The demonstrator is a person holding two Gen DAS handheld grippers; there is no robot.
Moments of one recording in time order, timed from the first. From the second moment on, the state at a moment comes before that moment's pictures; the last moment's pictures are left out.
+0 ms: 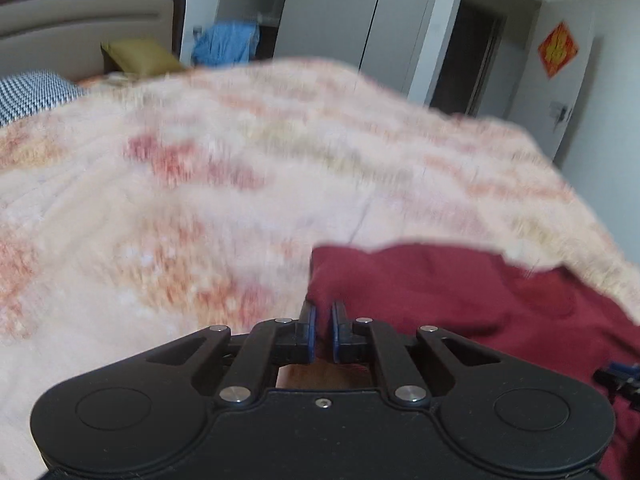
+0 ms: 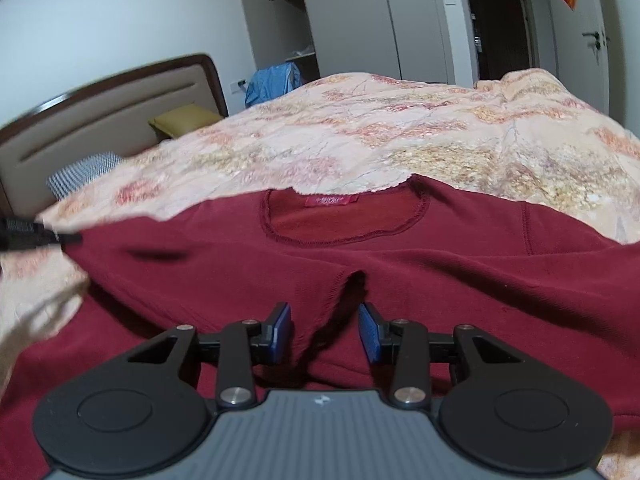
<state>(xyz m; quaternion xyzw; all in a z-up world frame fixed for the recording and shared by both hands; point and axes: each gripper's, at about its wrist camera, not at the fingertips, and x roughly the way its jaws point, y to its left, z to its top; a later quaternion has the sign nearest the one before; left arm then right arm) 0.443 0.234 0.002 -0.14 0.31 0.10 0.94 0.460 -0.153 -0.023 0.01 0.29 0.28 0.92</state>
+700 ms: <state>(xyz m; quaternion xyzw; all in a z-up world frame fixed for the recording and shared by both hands) 0.367 0.237 -0.020 -0.19 0.29 0.08 0.93 0.361 -0.215 -0.023 -0.04 0.26 0.25 0.93</state>
